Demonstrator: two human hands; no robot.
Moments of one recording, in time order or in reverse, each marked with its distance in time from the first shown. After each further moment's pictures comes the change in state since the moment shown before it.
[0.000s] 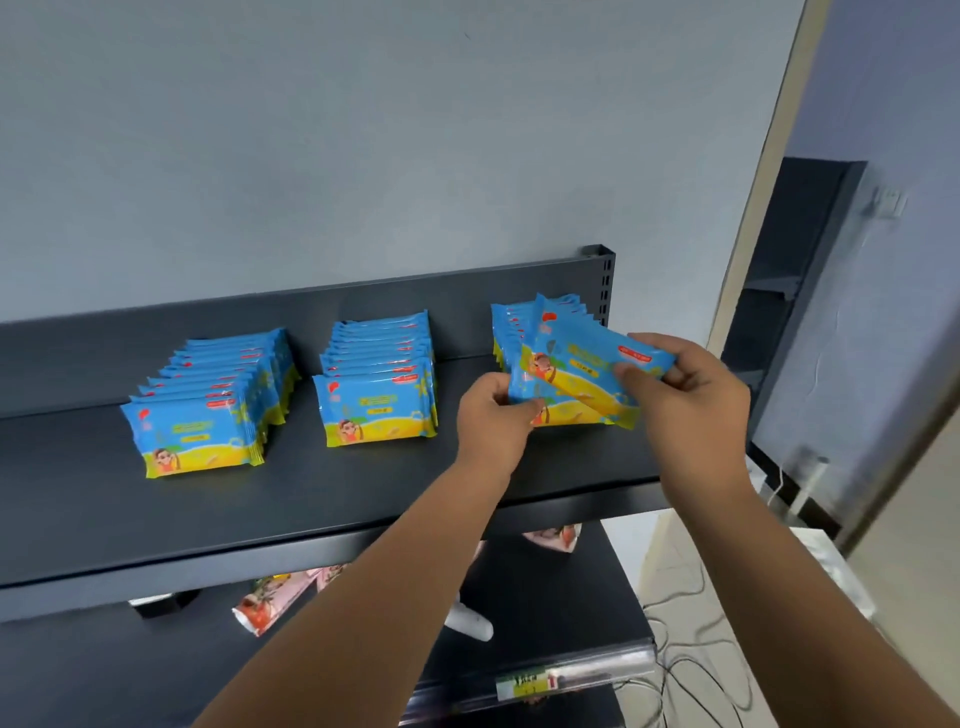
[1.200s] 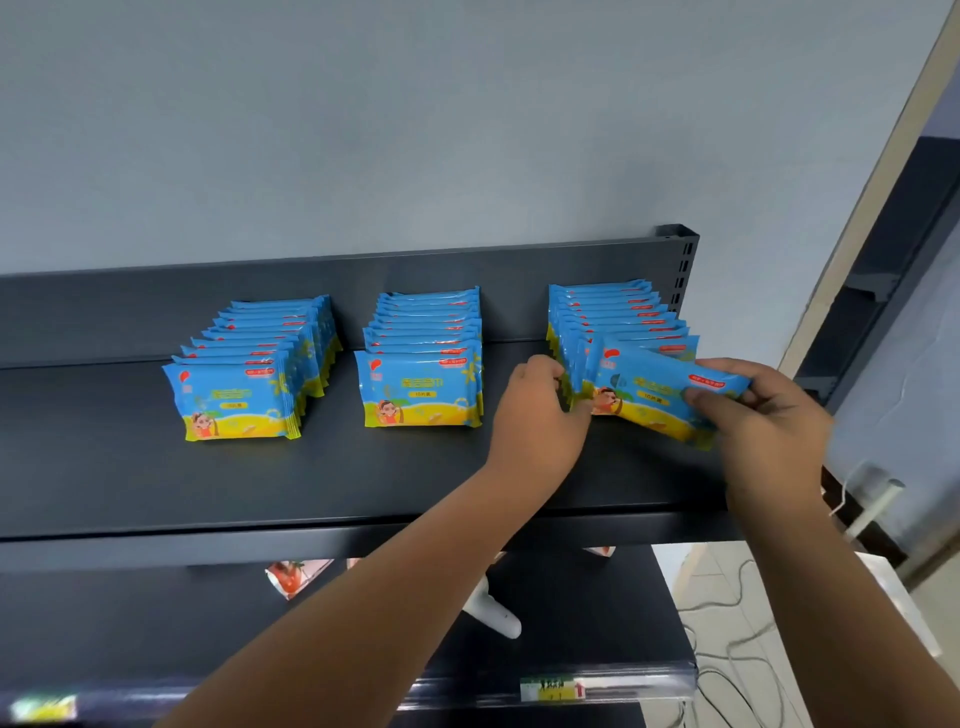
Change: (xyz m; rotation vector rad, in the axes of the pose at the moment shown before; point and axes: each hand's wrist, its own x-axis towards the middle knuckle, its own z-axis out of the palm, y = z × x) left_hand 0.008 -0.003 -0.015 0.490 0.001 0.294; right_hand 0.025 0.053 -0.002 -0.024 -0.044 0.075
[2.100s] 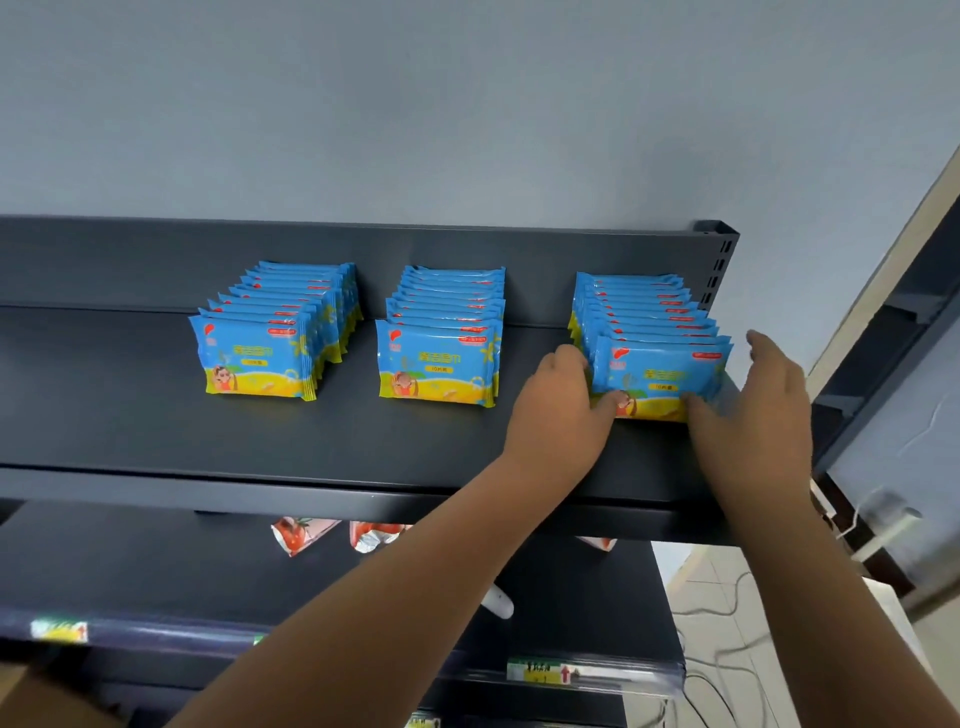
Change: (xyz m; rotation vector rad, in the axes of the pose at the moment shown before) left_hand -0.009 0.007 0.001 0.137 -0.021 0.023; right_hand 0.013 0.003 0.014 -0.875 -0.022 -0.129
